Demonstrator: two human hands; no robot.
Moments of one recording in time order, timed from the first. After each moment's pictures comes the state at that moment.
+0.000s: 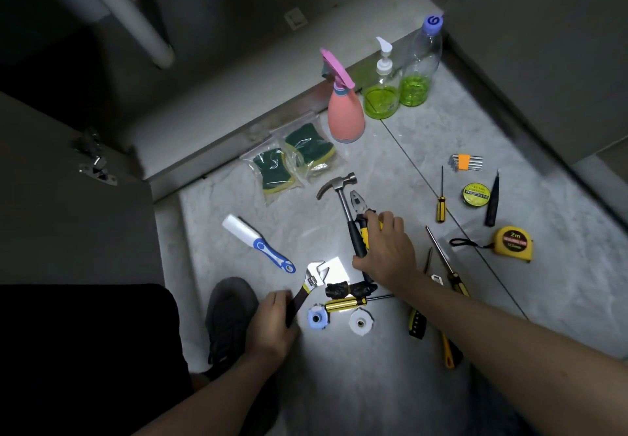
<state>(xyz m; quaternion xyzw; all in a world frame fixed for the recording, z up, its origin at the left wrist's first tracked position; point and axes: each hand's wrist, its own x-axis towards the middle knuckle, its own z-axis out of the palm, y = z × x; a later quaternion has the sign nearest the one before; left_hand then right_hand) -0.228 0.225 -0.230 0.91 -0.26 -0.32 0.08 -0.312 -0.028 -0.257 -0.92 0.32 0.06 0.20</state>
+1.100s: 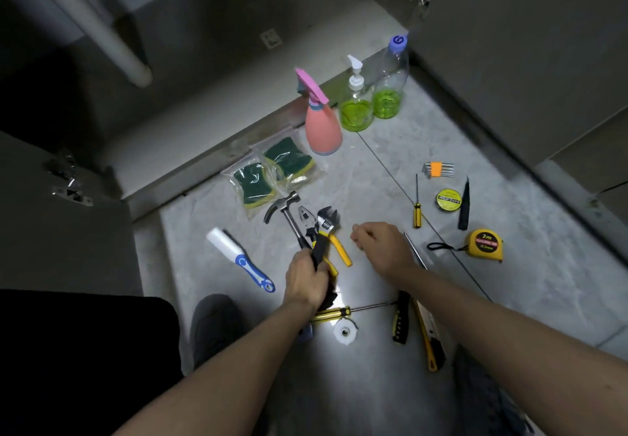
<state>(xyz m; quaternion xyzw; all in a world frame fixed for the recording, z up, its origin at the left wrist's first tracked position) -0.229 0.090 -0.206 0.90 -0.16 -0.33 0.24 -0.321 -0.061 -0.237 -0.79 0.41 -0.03 0.47</state>
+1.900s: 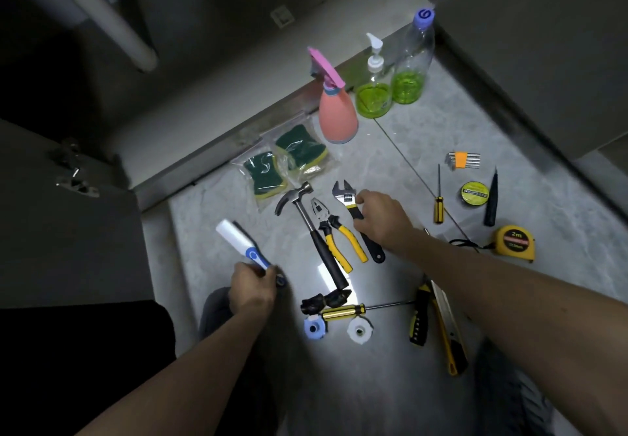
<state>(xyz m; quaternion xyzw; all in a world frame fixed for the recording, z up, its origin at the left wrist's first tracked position) -0.162 0.171 -0.232 0.95 0.06 -0.25 0.17 -0.261 -0.088 -0.251 -0.86 0.36 0.08 0.36</state>
